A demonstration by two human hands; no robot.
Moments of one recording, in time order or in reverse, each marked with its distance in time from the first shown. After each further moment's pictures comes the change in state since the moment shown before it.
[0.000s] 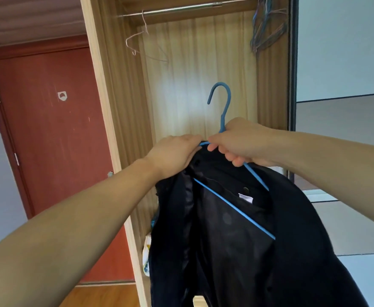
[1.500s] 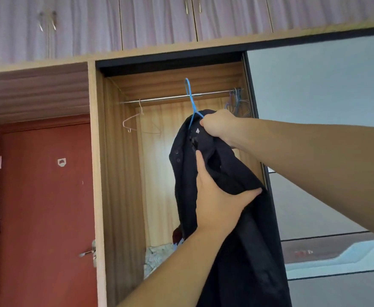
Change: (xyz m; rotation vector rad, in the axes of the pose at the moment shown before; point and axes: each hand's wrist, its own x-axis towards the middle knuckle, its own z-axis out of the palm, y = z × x) left_hand 0.093 0.165 -0.060 -1.044 0.487 -0.523; right_hand 0.032 -0.103 -0.126 0.187 0.421 -0.078
